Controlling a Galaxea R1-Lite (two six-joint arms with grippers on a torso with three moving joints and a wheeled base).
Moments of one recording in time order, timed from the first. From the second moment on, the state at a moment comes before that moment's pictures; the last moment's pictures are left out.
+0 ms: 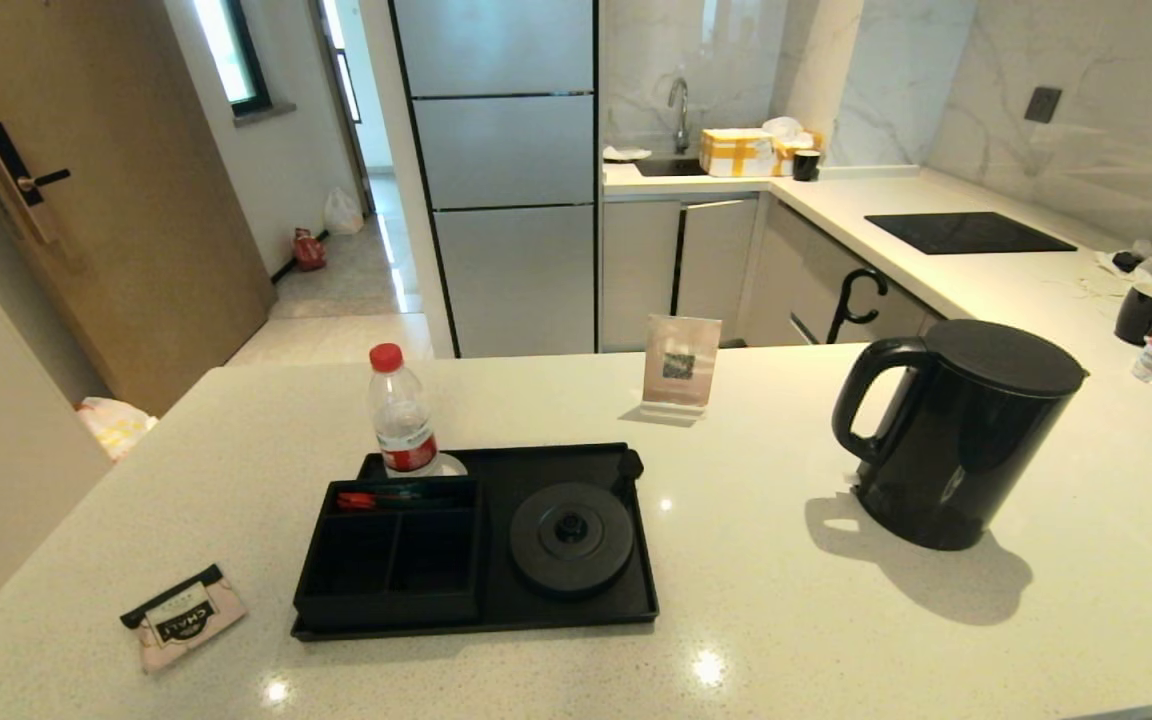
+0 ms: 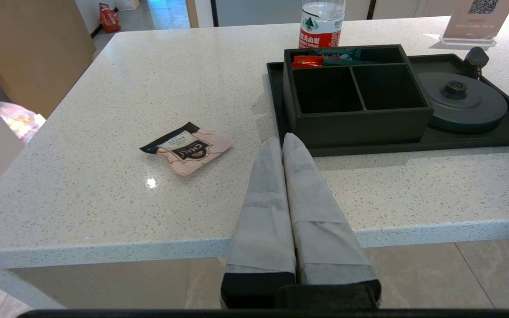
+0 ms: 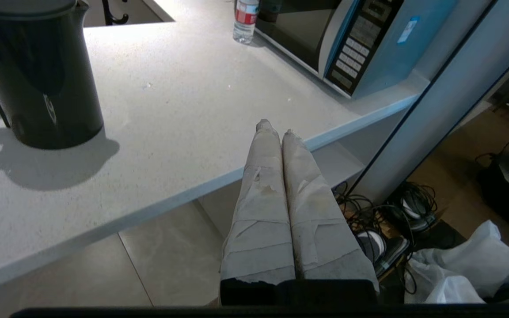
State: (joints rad) left arm 0.00 0.00 0.00 0.00 -0.01 0.03; right arm 0.01 0.16 -0.84 0.71 -0.63 -0.21
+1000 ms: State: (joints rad) left arm 0.00 0.00 0.00 0.00 -0.01 0.03; right arm 0.00 0.00 0.00 0.00 0.00 -0.02
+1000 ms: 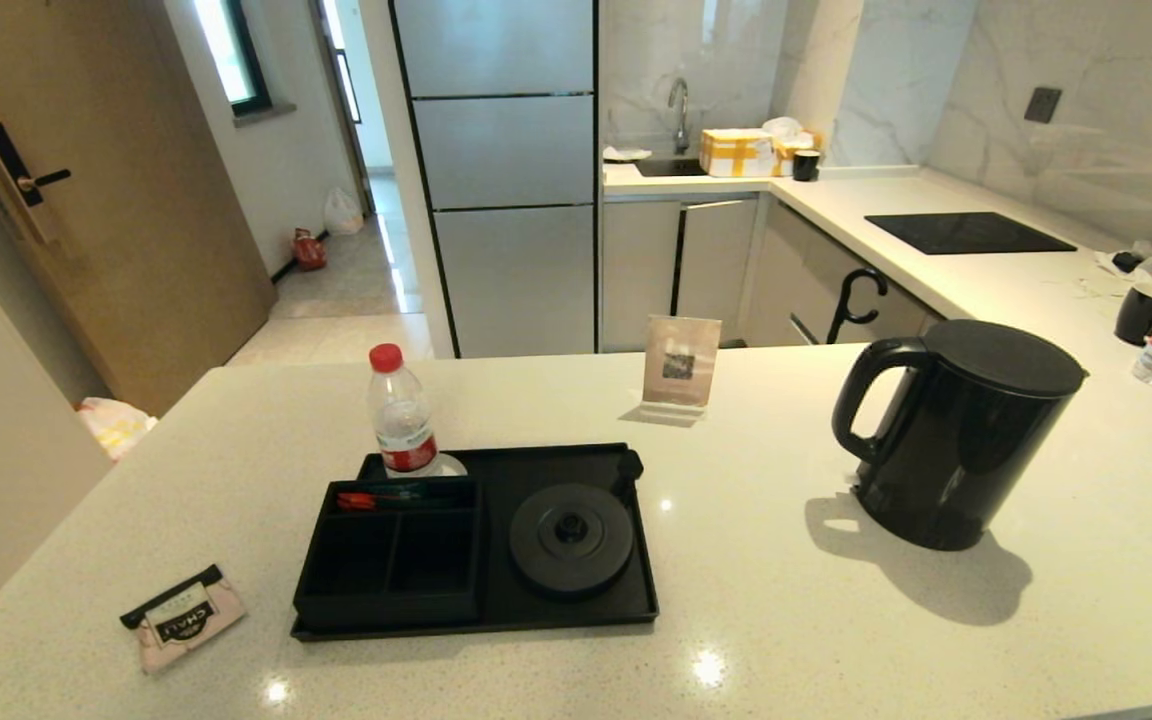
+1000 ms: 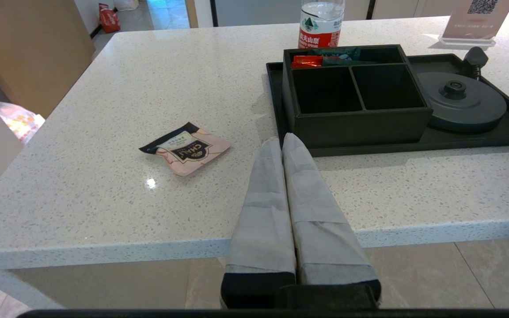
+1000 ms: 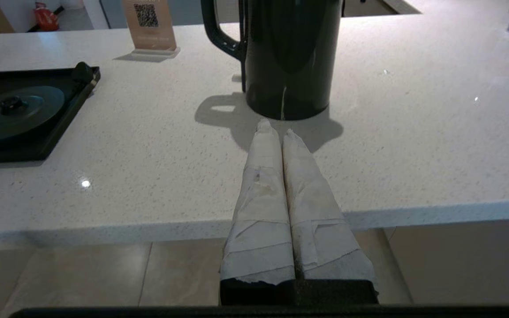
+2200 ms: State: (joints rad) left arm 0.00 0.00 0.00 0.00 -0.01 0.03; right arm 0.00 0.00 0.00 0.00 0.00 -0.02
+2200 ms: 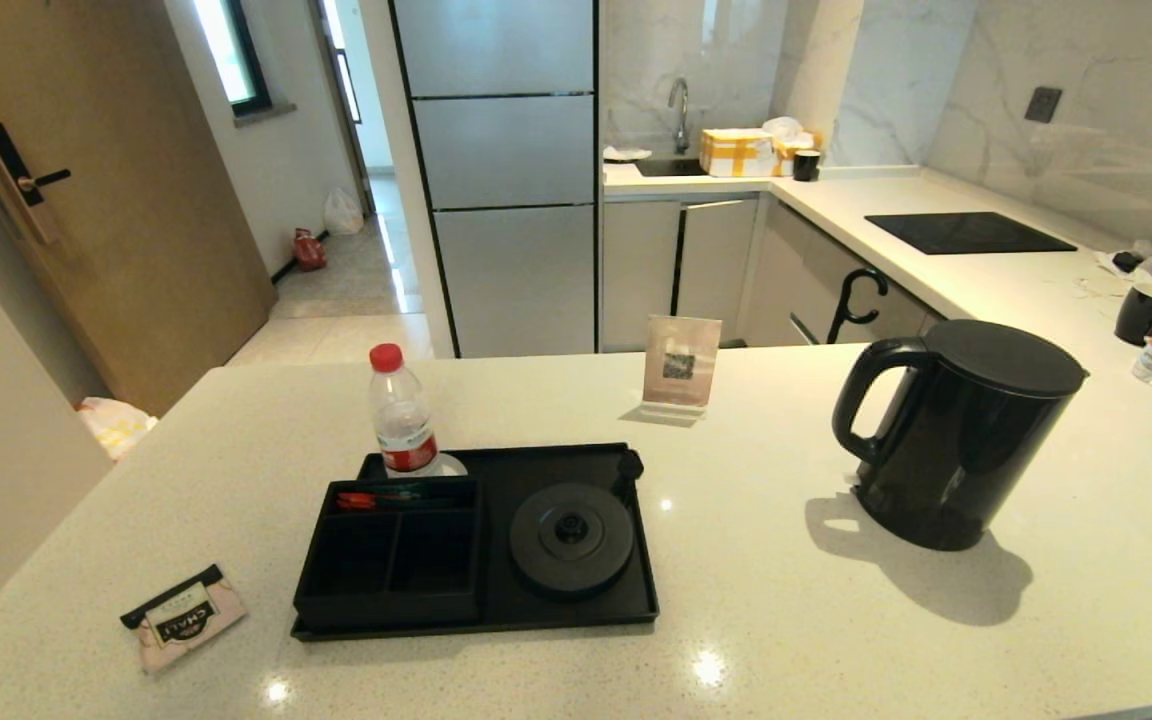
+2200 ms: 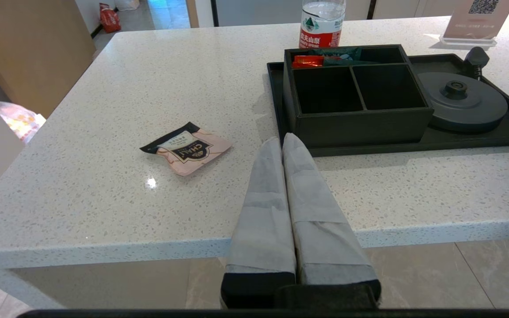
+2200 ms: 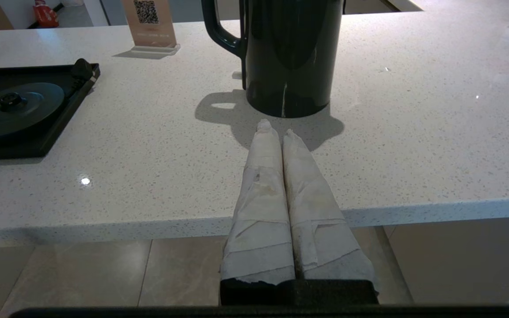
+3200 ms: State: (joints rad) left arm 0.00 0.00 0.00 0.00 -0.01 0.03; right arm 0.00 0.00 0.00 0.00 -0.01 0.03
